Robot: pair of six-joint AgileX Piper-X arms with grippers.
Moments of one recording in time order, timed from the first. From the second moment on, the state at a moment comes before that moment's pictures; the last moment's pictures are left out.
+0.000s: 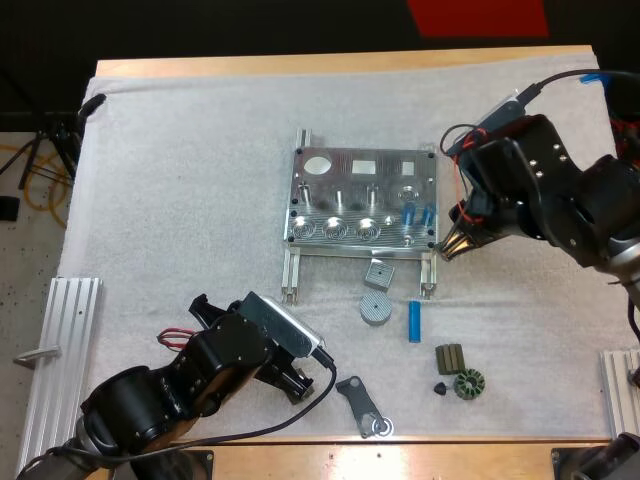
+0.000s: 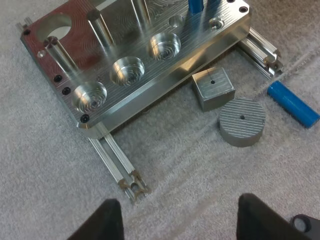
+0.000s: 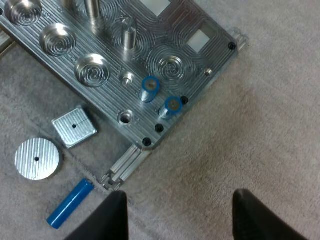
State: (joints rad) left arm -0.93 0.71 -0.79 0.97 -0.27 -1.90; right arm 0.61 1.35 -1.57 1.34 0.15 -2.02
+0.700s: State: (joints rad) left arm -0.93 0.71 -0.79 0.97 -0.25 -1.90; right arm 0.61 1.06 -1.18 1.32 0.15 -2.01
